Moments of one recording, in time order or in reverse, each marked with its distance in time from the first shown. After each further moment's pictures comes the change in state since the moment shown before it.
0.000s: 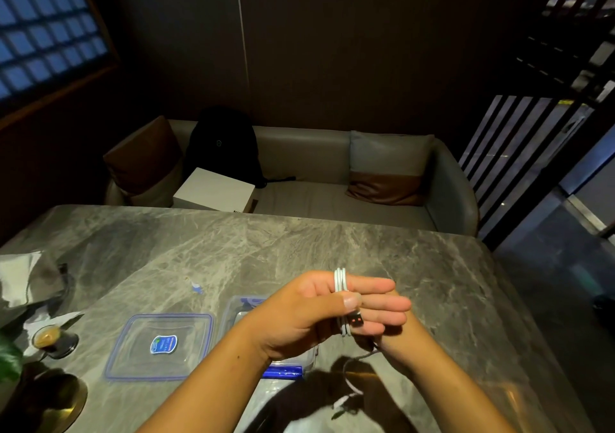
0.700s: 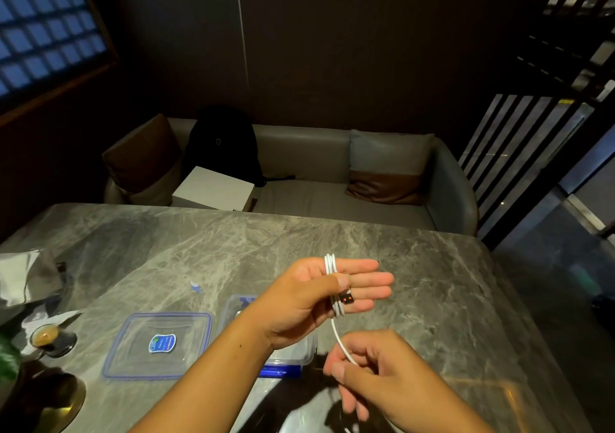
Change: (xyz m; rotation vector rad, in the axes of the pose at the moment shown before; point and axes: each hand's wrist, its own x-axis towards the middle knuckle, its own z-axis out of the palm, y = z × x) left_hand 0.007 -0.002 -0.009 -0.020 0.175 0.015; right_hand -0.055 -0.016 0.008 -0.091 -0.248 -0.084
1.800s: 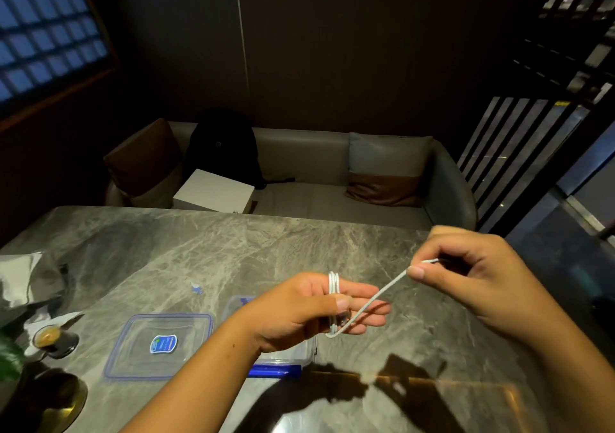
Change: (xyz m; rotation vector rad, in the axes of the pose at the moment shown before) left_hand -0.008 -0.001 -0.007 0.069 -0.094 -0.175; right_hand -0.014 -0.051 -0.099 -0.370 0.378 -0.503
